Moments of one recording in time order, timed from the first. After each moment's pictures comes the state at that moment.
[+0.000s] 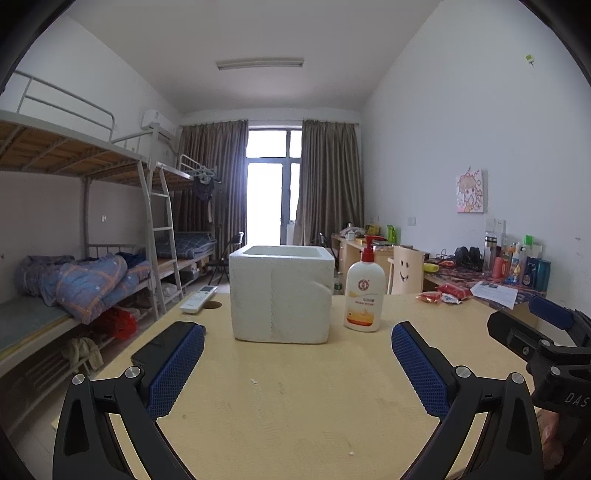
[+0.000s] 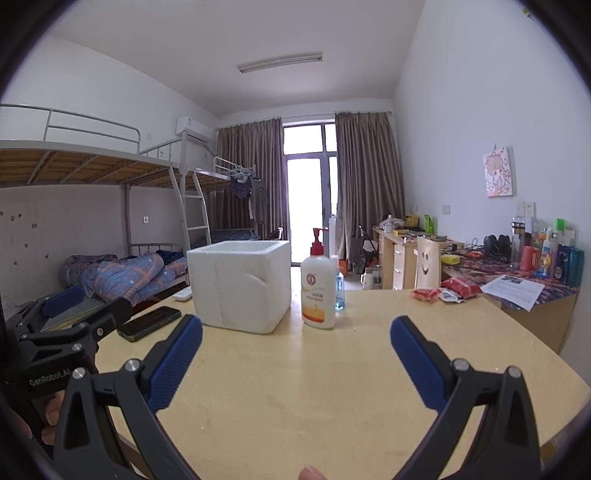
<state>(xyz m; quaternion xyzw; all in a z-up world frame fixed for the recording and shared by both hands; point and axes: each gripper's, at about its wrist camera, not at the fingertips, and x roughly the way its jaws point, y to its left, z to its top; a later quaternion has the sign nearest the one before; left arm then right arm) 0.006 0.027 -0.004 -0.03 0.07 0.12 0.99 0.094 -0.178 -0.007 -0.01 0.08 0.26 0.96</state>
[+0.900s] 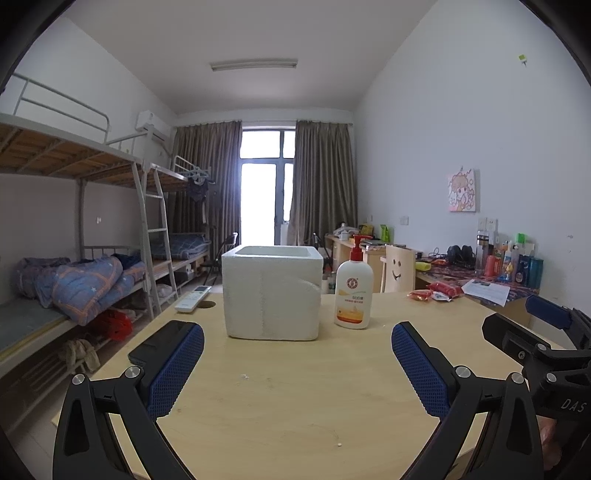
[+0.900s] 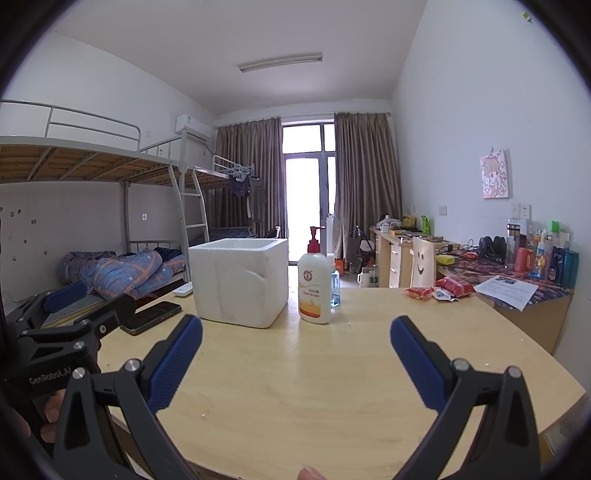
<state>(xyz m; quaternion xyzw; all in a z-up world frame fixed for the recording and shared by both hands) -0.003 0.017 -0.002 -0.03 0.07 0.11 0.99 0.083 -0.181 -0.007 -0.02 0.07 0.25 0.96</state>
